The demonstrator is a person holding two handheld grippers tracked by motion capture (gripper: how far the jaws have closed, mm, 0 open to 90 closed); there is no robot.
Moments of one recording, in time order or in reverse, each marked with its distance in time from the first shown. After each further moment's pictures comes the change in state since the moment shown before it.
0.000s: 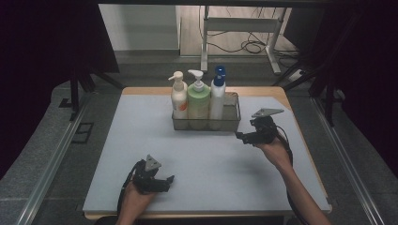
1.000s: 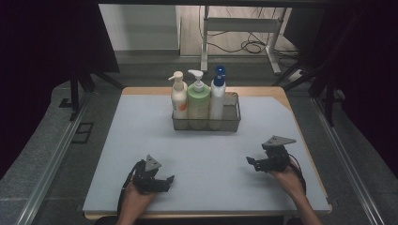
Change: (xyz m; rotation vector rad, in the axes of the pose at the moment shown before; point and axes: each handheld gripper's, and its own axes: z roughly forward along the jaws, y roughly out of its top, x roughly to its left) left arm -0.001 0.000 0.000 -0.003 0.004 0.000; right arm 0.008 -0.093 -0.019 0.028 -0.020 0.012
